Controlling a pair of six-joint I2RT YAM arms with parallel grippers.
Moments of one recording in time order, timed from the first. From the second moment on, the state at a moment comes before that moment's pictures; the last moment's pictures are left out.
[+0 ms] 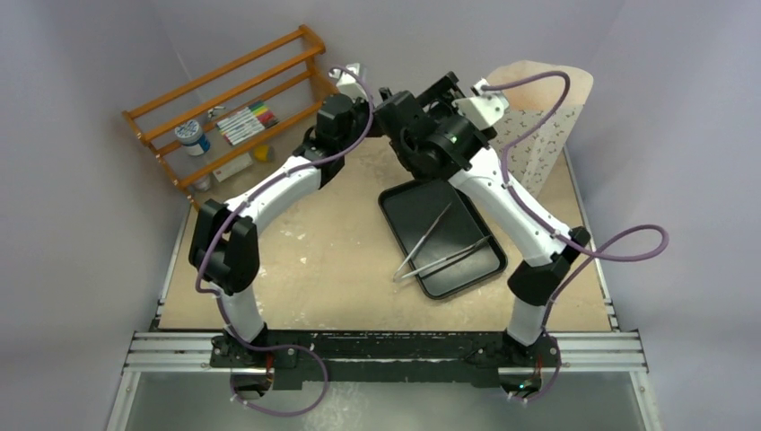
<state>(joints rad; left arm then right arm) -0.52 1.81 1.51 0.23 0.06 -0.55 0.85 1.77 2.13 -1.24 1.51 1.48</state>
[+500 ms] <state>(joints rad) -0.54 1.80 1.46 0.21 0.09 -0.54 0.75 2.13 2.26 0.77 1.40 -0.76</state>
